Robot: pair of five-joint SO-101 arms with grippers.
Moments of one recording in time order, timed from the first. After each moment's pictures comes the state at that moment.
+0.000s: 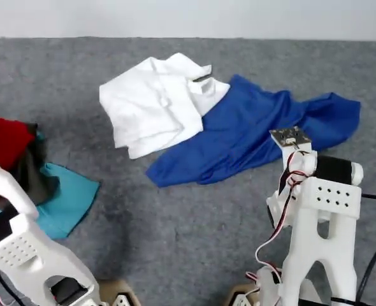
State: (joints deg) left arm -40.3 24.0 -58.8 98.9 -3.6; right arm 9.8 -31.1 32.4 100.5 23.3
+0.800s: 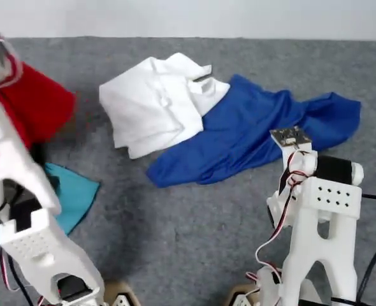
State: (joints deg) left arm -26.6 23.3 -67.5 89.3 2.0; right arm 9.8 -31.1 32.4 100.5 23.3
